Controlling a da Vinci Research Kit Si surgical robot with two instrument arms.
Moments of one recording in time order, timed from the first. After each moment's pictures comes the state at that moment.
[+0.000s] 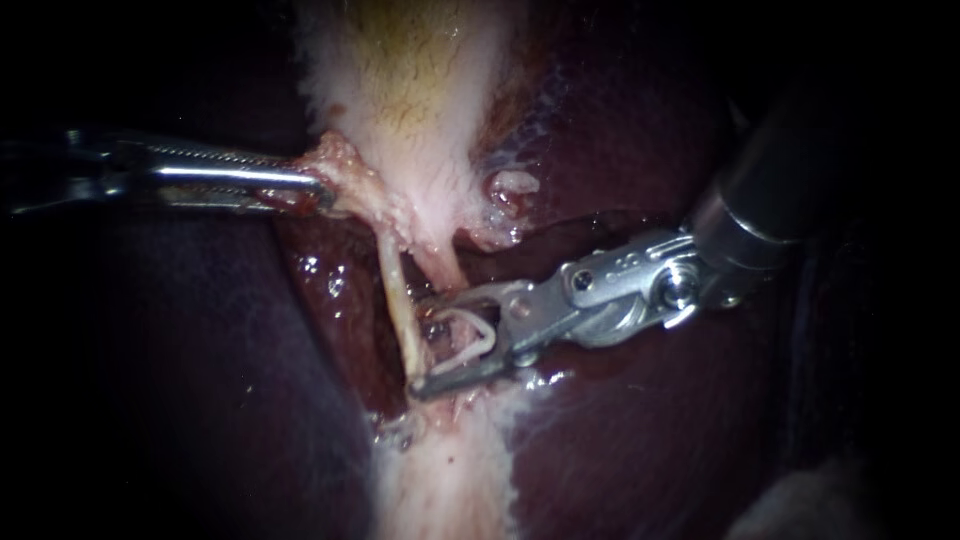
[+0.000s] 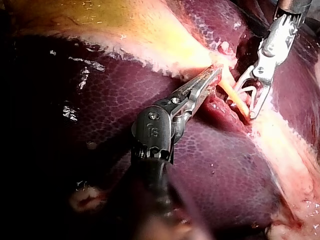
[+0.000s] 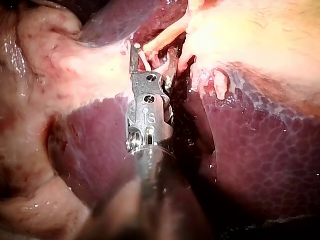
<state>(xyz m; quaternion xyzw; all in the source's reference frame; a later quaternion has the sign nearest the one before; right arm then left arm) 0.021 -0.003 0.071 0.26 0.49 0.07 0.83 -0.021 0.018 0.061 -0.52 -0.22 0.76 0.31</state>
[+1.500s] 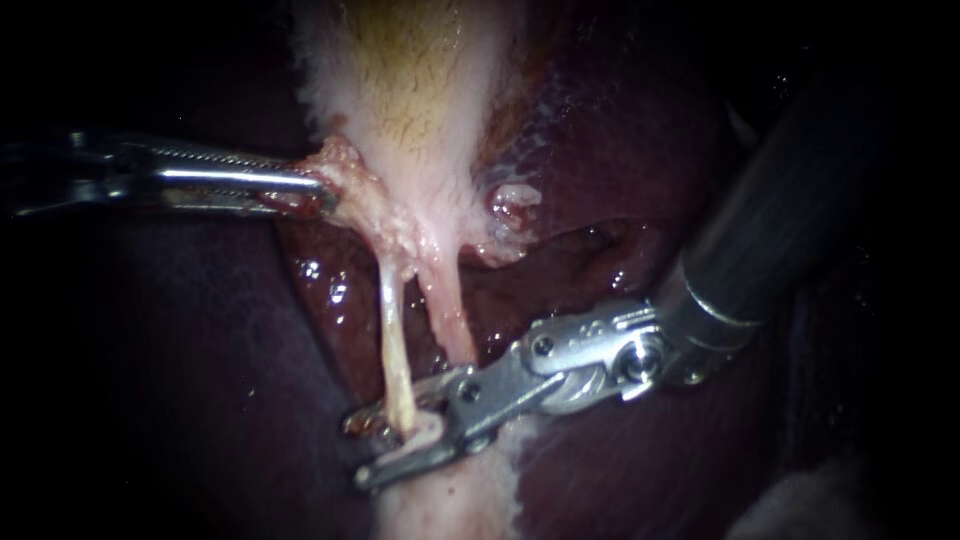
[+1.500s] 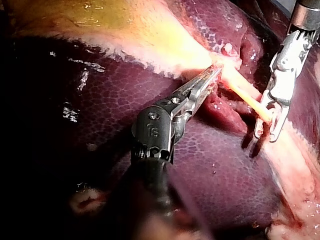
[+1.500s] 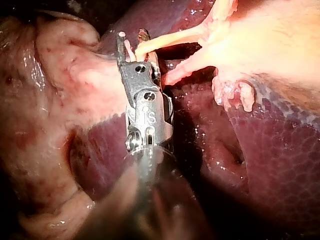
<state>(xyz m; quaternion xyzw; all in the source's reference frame) 0.023 -0.008 0.067 0.38 0.54 0.00 0.75 -0.021 0.018 0.061 -0.52 -0.22 0.76 0.32</state>
